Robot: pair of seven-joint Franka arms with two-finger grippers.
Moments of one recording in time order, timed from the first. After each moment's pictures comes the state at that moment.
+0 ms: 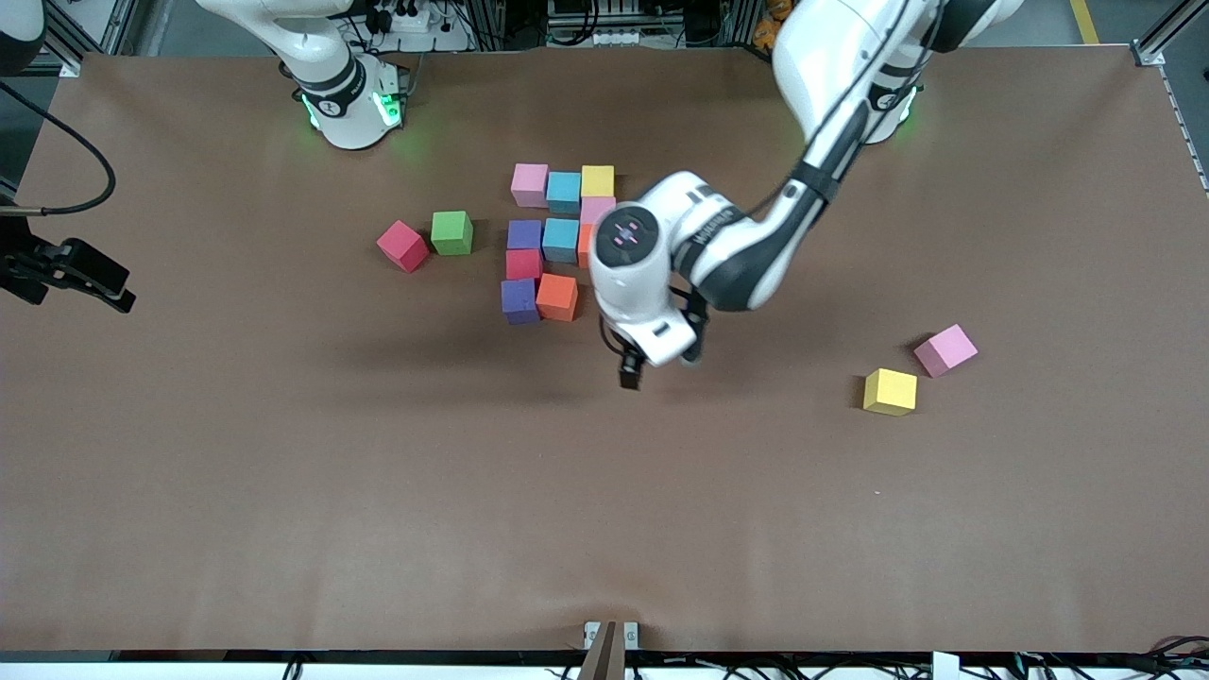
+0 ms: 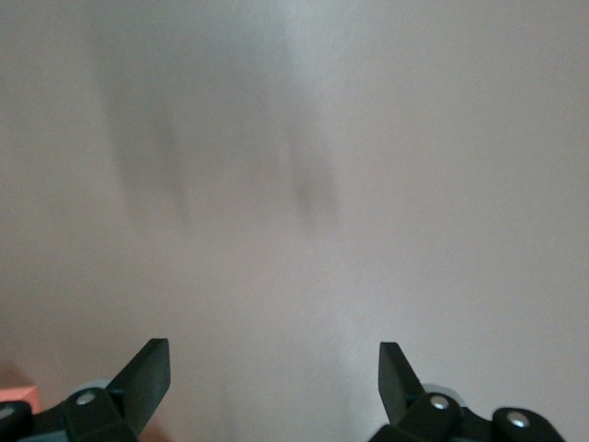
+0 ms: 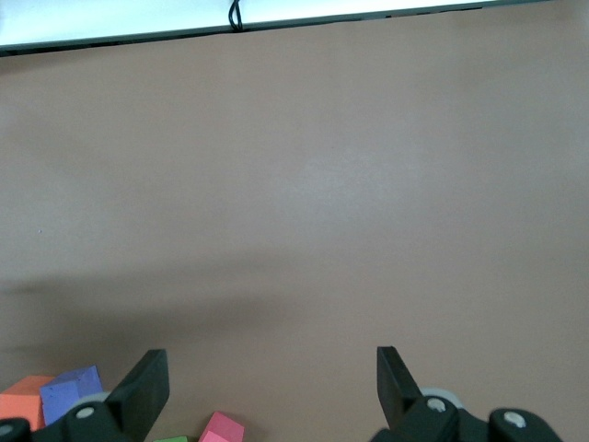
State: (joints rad) left arm -0.56 0.73 -0.19 -1.31 0.21 2.01 -2.22; right arm -0.01 0.10 0.01 -1.43 -0.04 1.64 0.11
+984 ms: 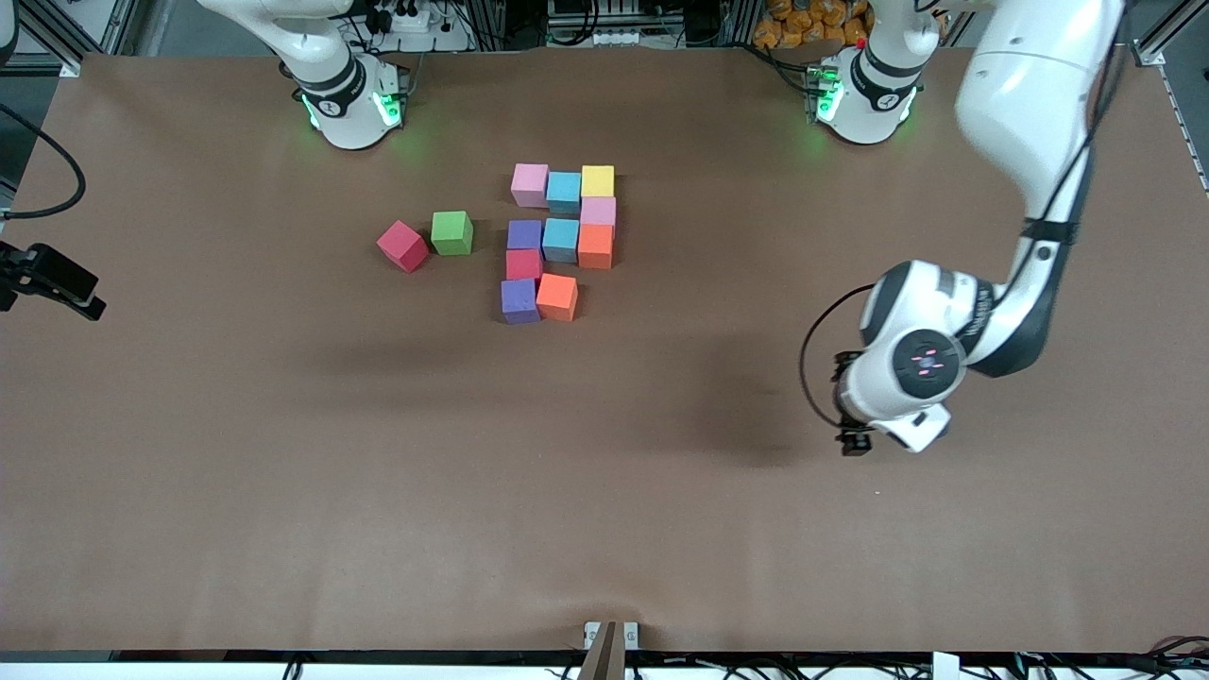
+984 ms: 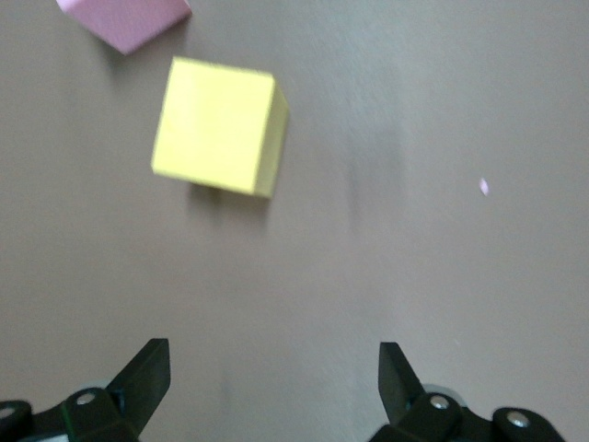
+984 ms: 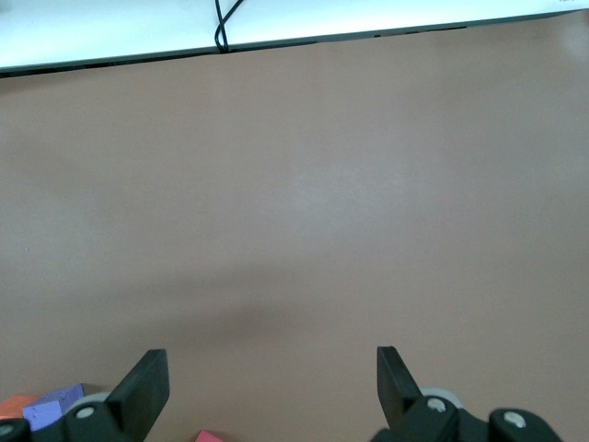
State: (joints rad) left arm -0.05 0.57 -0.24 -1.66 0.21 2.11 -1.91; right arm -0.05 0.10 0.00 -1.43 -0.03 1.68 0.07
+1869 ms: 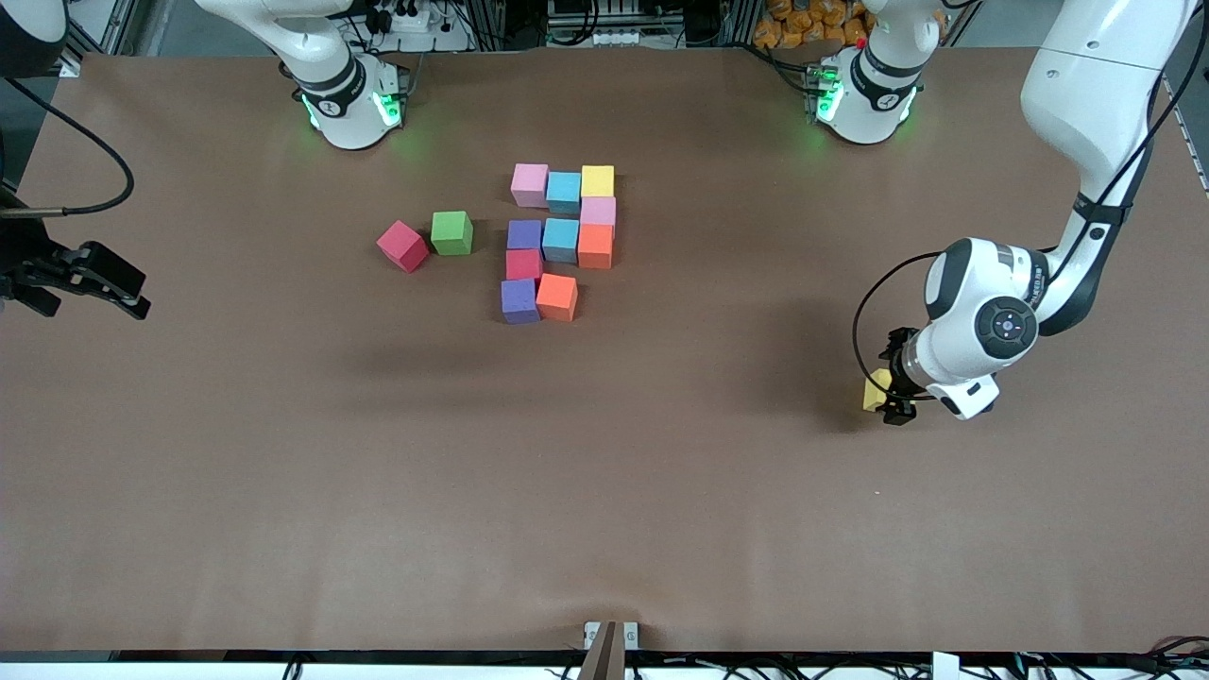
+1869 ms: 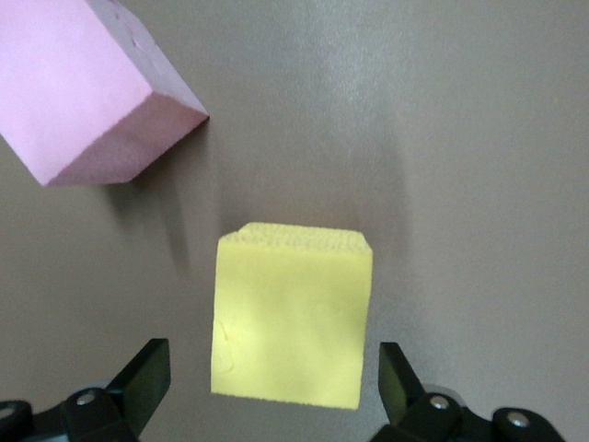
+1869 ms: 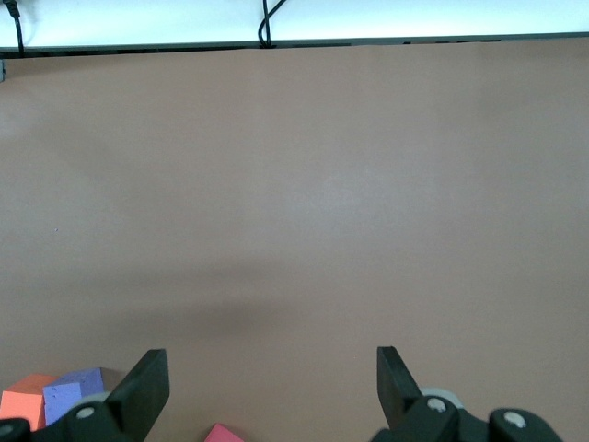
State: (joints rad) left arm 0.20 0.51 -0.33 -1.97 0.24 2.38 -1.69; right arm 0.01 0.11 0.02 -1.43 -0.03 1.68 0.07
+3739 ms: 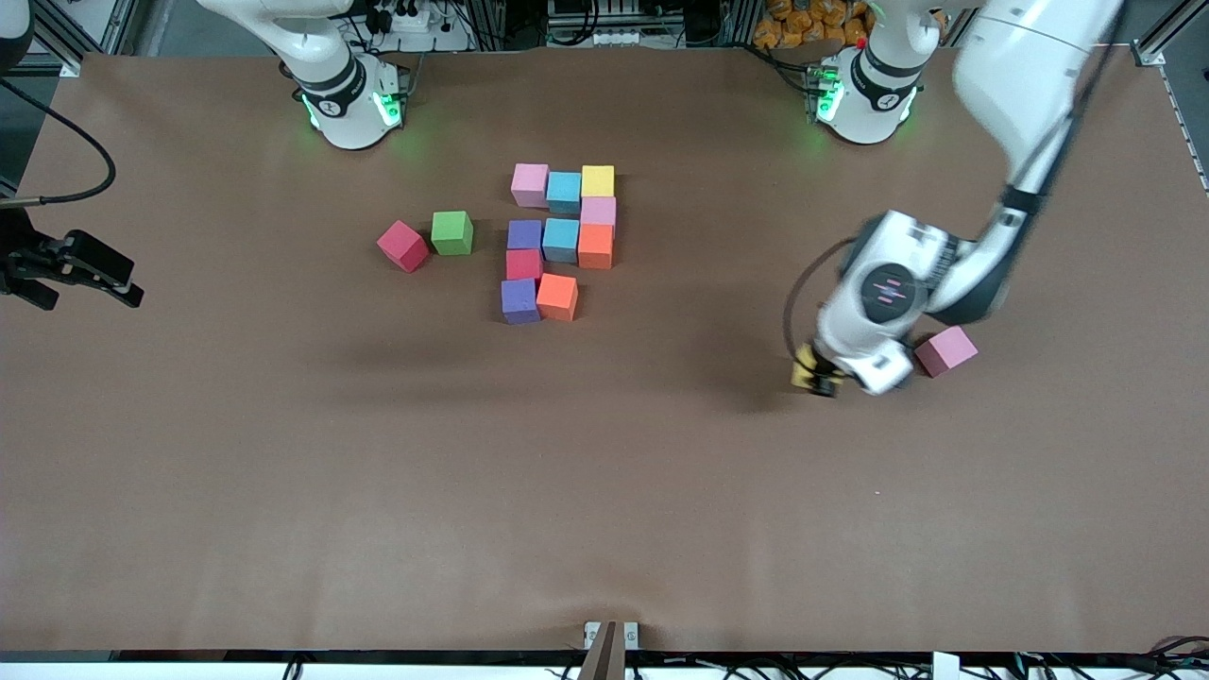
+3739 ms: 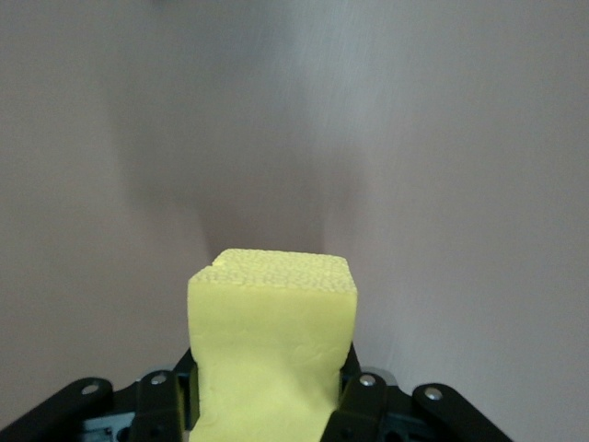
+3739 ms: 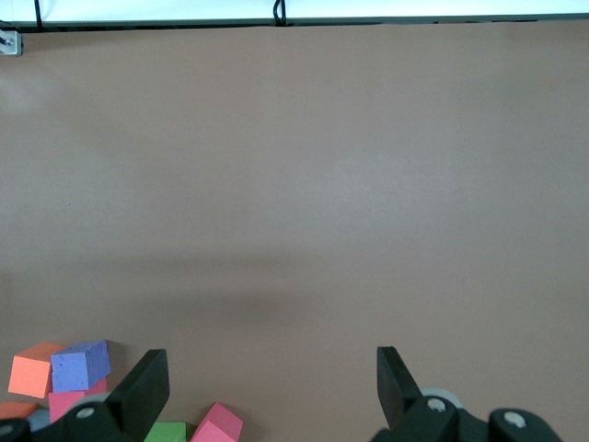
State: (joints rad) left arm -0.05 0.46 -0.39 -1.97 0.29 2.31 -2.01; right arm -0.03 0.08 0.00 -1.49 0.04 1.67 -0.03
